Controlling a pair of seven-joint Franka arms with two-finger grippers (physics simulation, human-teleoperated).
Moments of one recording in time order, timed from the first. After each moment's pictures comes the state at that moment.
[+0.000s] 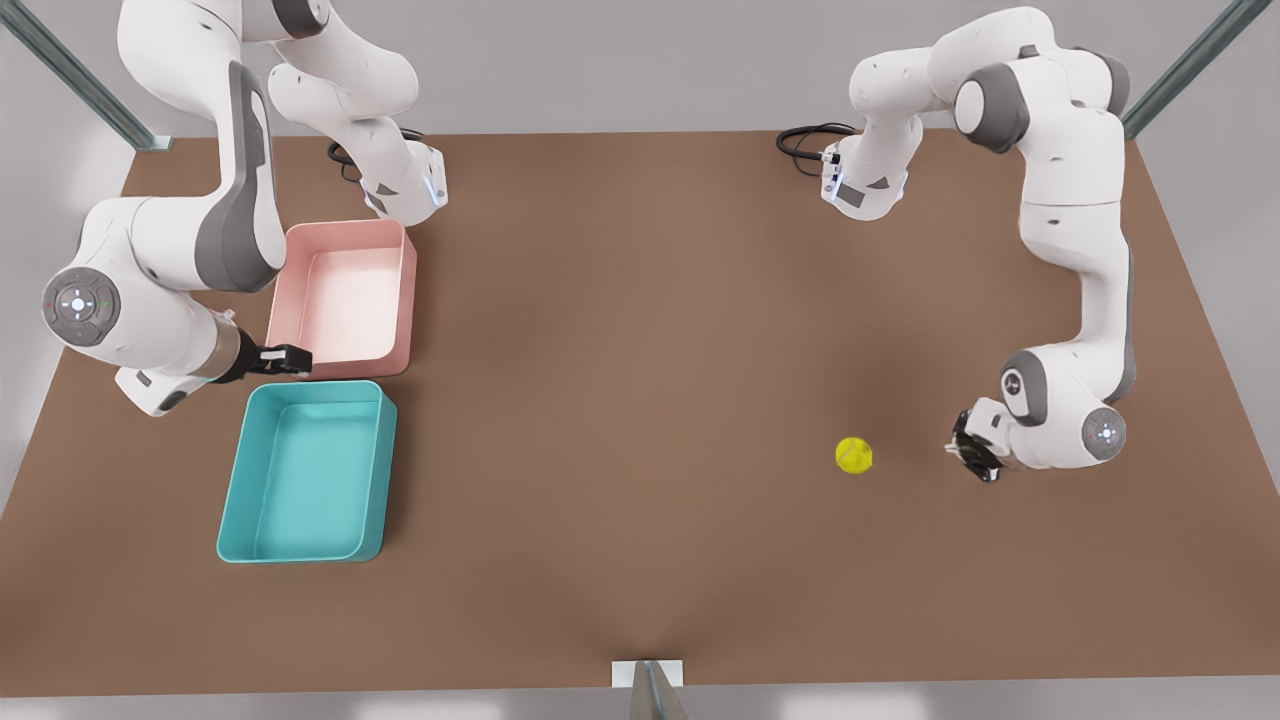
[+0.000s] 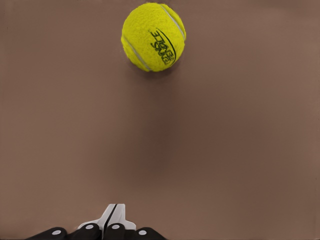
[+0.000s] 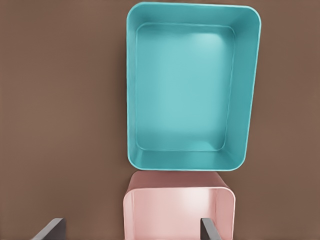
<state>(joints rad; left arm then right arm) 0.14 0.64 0.01 -1.70 -0.21 2.08 1.47 0.13 0.20 -0.11 -1.54 -0.01 1.54 -0.02</state>
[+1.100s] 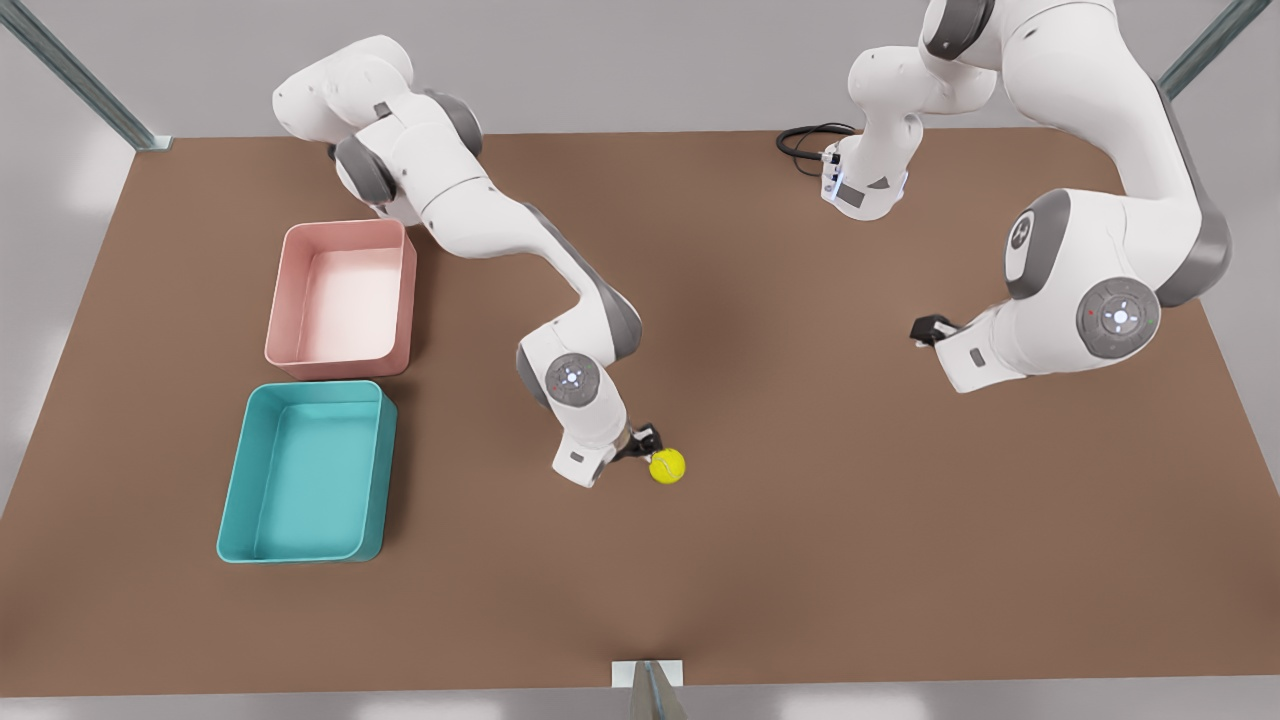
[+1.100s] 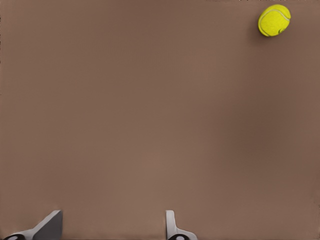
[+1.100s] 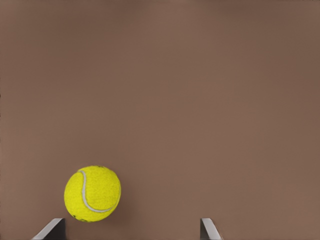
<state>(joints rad) -0.08 0.35 -0.10 -1.26 0.03 1.28 0.19 0.69 0.98 -0.10 -0.97 0.18 2.15 0.31</state>
